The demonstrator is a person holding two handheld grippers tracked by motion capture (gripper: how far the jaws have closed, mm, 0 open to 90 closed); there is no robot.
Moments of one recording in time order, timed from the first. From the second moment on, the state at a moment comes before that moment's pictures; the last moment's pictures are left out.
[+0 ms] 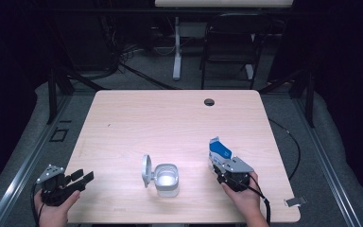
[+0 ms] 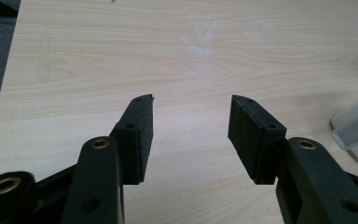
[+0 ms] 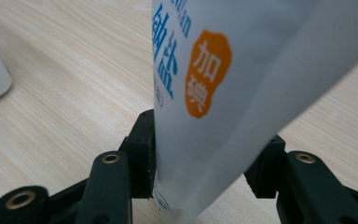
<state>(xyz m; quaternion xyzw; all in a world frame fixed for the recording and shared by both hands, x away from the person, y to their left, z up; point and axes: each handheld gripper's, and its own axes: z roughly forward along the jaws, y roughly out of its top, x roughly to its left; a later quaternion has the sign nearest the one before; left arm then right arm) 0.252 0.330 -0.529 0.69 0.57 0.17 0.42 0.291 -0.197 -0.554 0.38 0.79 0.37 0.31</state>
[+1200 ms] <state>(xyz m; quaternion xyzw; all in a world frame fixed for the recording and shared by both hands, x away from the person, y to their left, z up) 0.269 0.275 -0.516 0.73 0.50 0.16 0.44 0.268 -0.219 -0.549 0.38 0.78 0.39 0.30</state>
